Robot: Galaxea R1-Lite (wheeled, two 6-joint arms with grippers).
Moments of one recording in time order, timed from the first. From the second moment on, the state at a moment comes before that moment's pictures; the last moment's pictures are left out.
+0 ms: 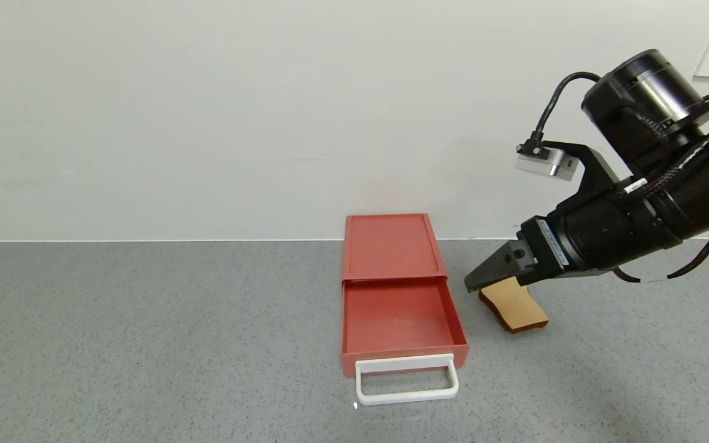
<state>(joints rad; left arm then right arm) 0.00 0.00 0.00 0.00 -0.03 0.01 0.47 1.77 -1.72 0.82 0.35 0.22</state>
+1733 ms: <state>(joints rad) 0.00 0.00 0.00 0.00 -0.03 0.01 0.45 1.71 -1.54 0.74 0.18 0.24</state>
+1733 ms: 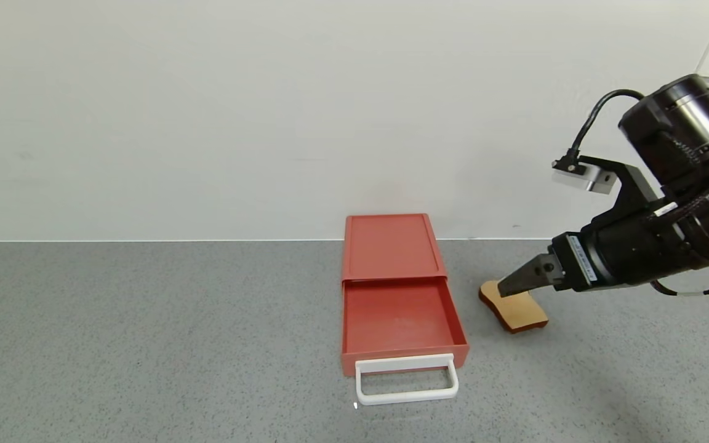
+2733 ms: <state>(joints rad) 0.00 0.00 0.00 0.00 -0.03 0.01 0.77 2.03 -1.64 0.78 -0.09 0.56</state>
